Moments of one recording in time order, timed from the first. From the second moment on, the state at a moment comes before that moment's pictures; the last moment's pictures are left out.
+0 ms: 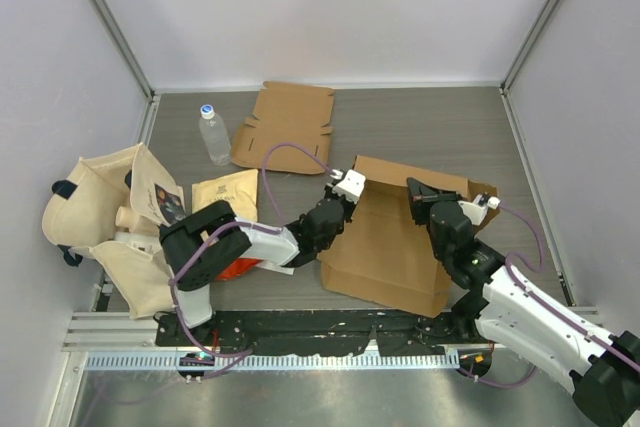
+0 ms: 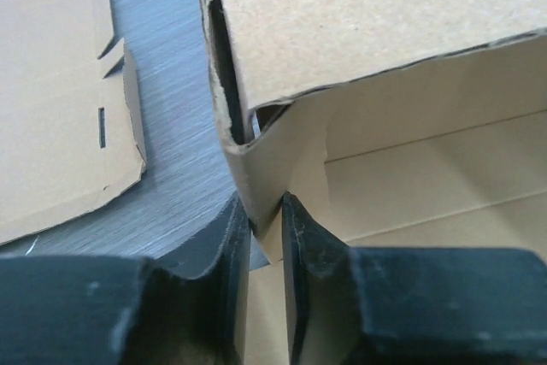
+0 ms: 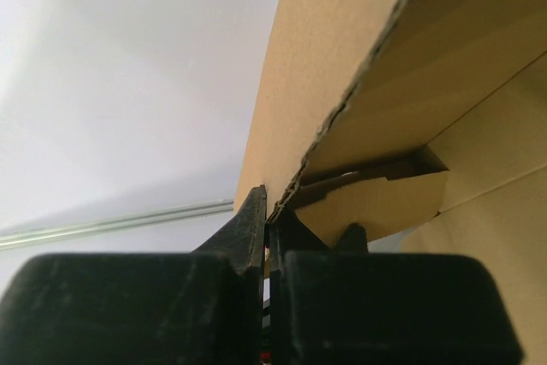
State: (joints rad) left arm -1.02 1.81 0.77 0.86 -0.53 0.01; right arm 0.63 0.71 0.38 0.02 0.61 1.65
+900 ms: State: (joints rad) left arm -1.03 1.94 0.84 1.00 -0.78 0.07; right arm 0.64 0.82 0.45 -0.01 0.57 1.85
